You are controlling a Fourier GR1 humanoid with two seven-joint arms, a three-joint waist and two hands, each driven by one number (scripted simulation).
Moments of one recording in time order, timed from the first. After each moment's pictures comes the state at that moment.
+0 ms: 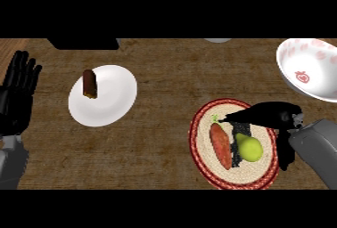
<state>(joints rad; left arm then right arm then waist) -0.23 0.39 0.12 -1.48 0.24 0.11 -0.05 -0.51 -0.62 0.47 -1.36 0.53 0.93 -0.10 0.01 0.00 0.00</state>
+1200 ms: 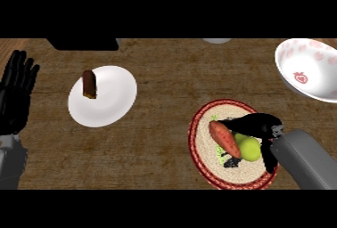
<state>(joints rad) -0.25 0.35 0.19 -1.47 0.19 0.05 -0.03 -0.46 -0.48 0.48 -1.15 0.86 0.80 -0.24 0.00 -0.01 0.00</state>
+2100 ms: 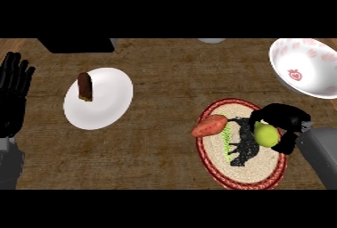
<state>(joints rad) -0.23 0.34 0.22 -1.51 0.17 0.04 -0.01 -0.45 -0.54 0.31 -1.01 0.95 0.54 -0.43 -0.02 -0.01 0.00</state>
